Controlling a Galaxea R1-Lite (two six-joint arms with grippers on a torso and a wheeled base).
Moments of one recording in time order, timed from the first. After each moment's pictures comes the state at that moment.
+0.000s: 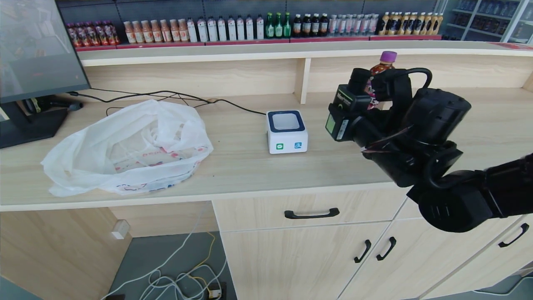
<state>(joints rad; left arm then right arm) 0.00 0.00 0.00 0.00 0.00 0.01 0.58 1.89 -0.72 -1.57 0.12 -0.09</state>
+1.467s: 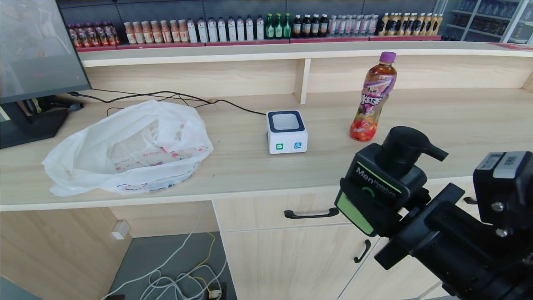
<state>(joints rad) 0.00 0.00 0.00 0.00 0.00 0.01 0.58 2.10 -0.75 -1.57 0.12 -0.06</state>
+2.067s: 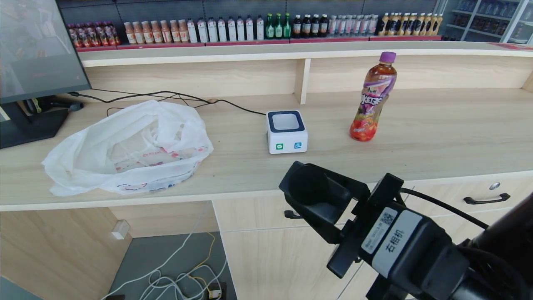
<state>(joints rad) 0.00 0.00 0.00 0.00 0.00 0.01 0.58 2.11 -0.75 -1.57 0.12 -0.06</state>
